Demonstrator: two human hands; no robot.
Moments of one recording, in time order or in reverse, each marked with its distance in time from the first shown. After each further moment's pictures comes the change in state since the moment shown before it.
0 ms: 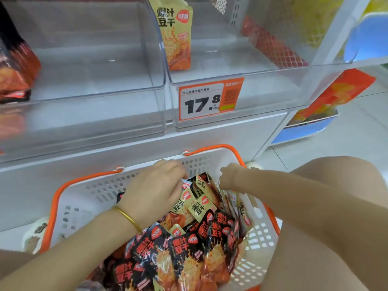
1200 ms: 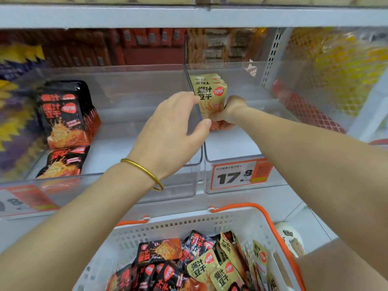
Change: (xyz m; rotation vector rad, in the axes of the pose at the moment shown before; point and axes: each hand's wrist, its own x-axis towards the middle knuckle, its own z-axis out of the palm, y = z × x) left_hand 0.089 -0.003 -0.155 -0.027 0.523 -0.160; right_hand -0.020 0.099 -0.256 1.131 0.818 0.187
